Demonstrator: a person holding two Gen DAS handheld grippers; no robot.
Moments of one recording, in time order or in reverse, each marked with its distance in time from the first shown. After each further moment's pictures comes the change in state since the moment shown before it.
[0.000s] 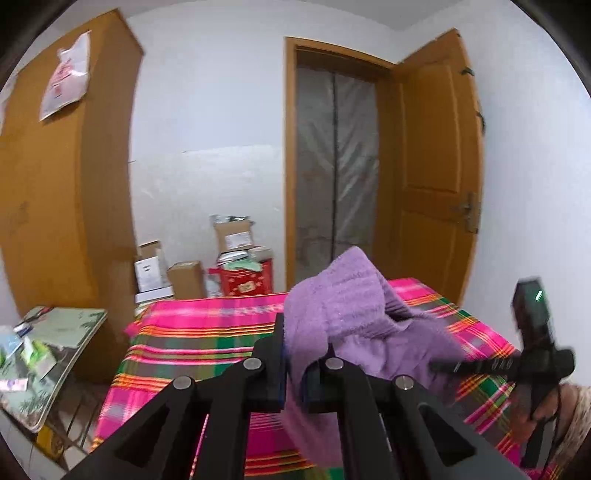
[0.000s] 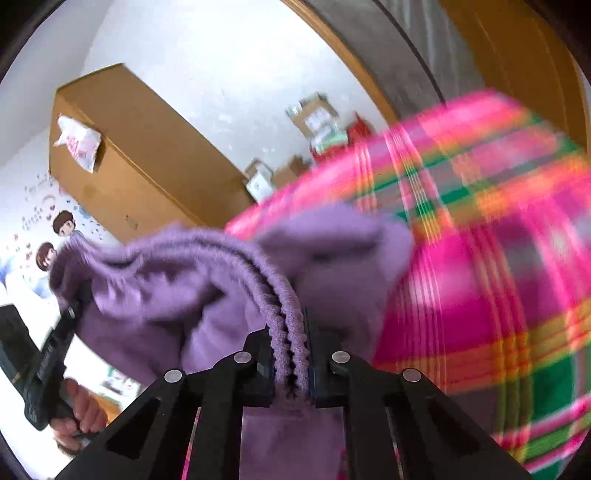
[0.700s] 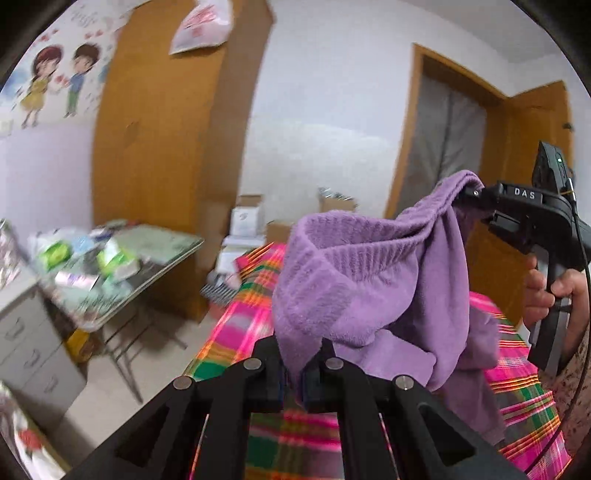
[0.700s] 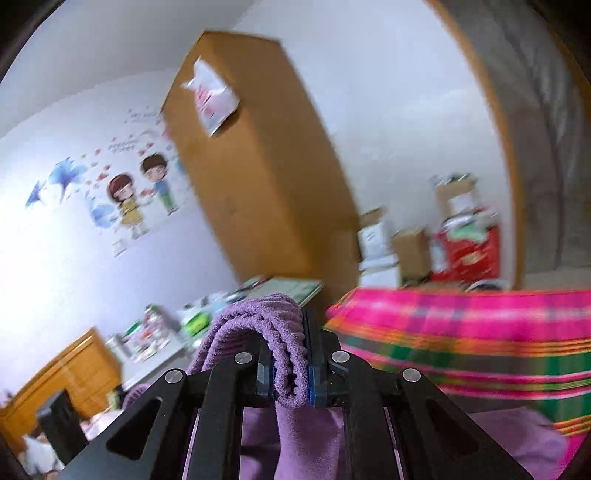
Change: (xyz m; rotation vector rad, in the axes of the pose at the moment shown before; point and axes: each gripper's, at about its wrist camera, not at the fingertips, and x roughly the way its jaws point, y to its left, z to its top) left arm -0.083 0.129 -0.083 -0.308 0.111 0.297; right arm 0.085 0.219 0.048 -0.411 -0.012 0.326
